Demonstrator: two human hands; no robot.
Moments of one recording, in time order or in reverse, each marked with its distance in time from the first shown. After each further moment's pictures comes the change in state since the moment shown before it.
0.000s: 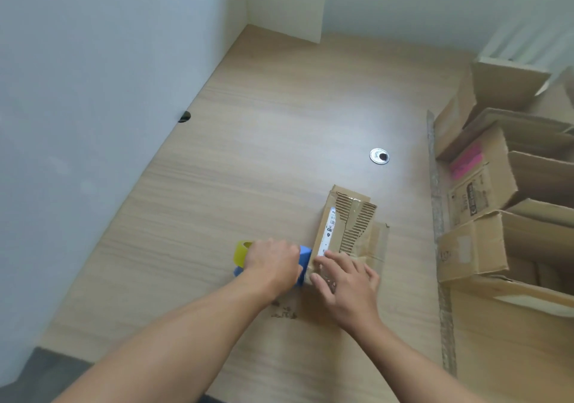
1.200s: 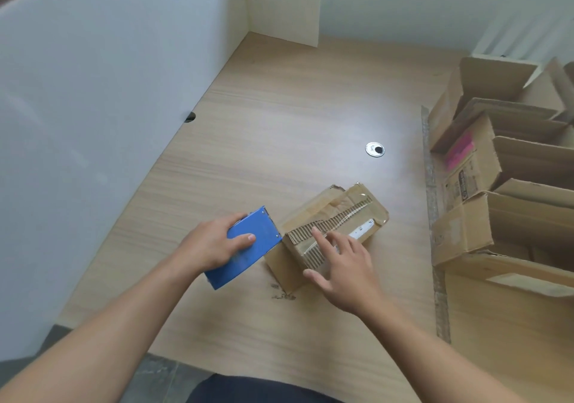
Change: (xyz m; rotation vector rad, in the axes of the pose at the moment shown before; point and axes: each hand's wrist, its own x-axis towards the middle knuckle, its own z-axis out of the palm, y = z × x) left_hand -0.051 -0.092 0.006 -0.702 0.063 -0.279; right_hand -0.009 0.003 -0.029 -0.154 -0.137 -0.181
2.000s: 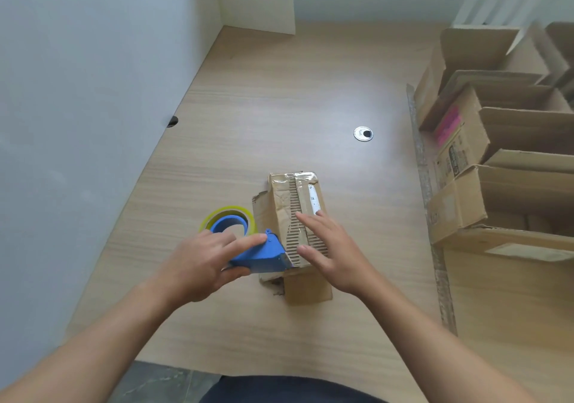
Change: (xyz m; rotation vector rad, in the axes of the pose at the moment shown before) left_hand -0.031 -0.003 -0.011 0.401 0.210 0.903; right_hand 0.005 -0.019 -0.028 0.657 0.003 -0.096
